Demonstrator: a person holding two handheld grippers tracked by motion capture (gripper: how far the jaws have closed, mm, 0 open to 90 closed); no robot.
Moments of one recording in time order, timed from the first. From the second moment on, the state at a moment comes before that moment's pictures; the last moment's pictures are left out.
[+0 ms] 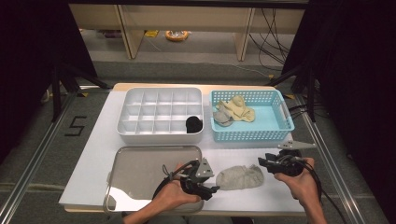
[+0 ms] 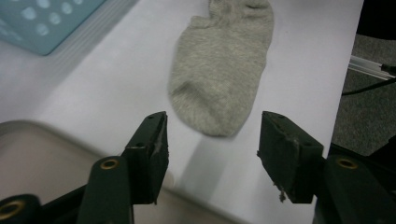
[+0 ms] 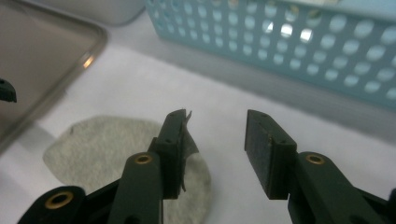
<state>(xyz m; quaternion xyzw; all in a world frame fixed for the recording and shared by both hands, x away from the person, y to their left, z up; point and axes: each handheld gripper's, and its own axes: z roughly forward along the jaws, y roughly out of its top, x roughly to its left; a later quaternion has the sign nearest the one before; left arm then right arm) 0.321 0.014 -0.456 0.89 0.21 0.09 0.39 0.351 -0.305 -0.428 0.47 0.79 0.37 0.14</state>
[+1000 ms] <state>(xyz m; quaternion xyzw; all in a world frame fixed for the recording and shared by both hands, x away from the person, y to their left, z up) 0.306 0.092 -0.464 0.86 0.31 0.11 0.40 0.445 -0.256 -0.378 0.45 0.80 0.36 0.16</state>
